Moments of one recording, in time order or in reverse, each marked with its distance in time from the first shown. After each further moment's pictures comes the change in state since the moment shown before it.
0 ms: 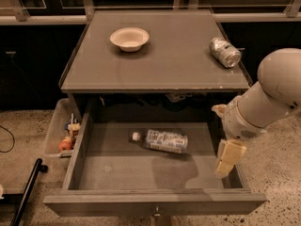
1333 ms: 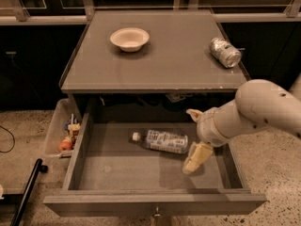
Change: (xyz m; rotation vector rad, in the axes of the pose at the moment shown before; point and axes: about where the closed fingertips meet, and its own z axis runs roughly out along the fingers) arm -0.047 -0.022 0.080 0.044 -0.253 -0.020
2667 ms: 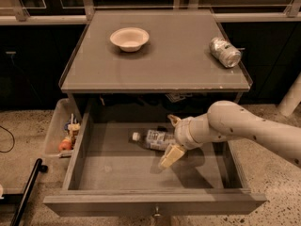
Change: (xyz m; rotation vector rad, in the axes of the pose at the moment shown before) arm -0.009 -0.030 0.111 0.023 -0.161 0.053
